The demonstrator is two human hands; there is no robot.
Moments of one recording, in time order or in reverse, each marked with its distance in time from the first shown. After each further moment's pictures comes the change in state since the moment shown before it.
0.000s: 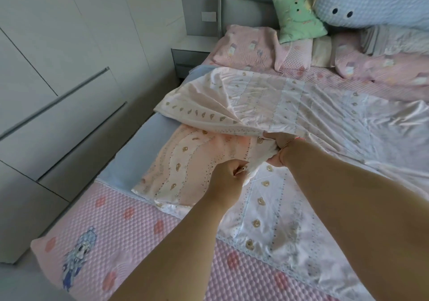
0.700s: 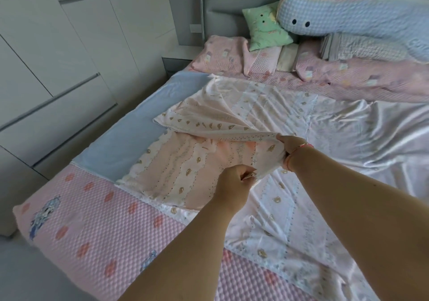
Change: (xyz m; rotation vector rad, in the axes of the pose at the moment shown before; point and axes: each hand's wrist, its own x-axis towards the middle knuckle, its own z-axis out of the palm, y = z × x) left_hand -0.104 0.142 0.266 -0.013 0.004 -0.001; right_hand -0.085 -0.046 -0.304 -0.073 0.166 -0.211
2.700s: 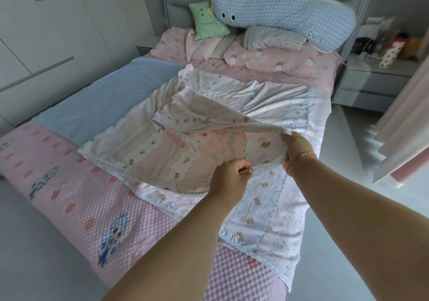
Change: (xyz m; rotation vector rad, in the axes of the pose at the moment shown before) left_hand -0.215 0.316 0.598 0.180 0.128 0.057; right_hand -0.050 -0.063 -0.699 0.115 -0.172 -0.250
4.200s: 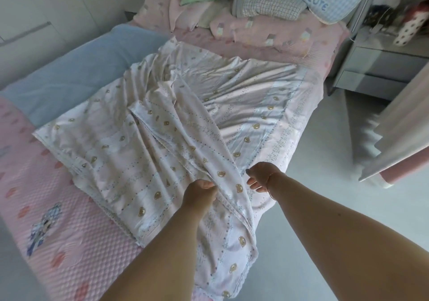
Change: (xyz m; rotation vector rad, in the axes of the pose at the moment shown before) left_hand 0.069 -0.035 0.189 -0.170 0.033 -0.750; right_hand 0.109 0.013 -0.139 -0.959 -0.352 0.366
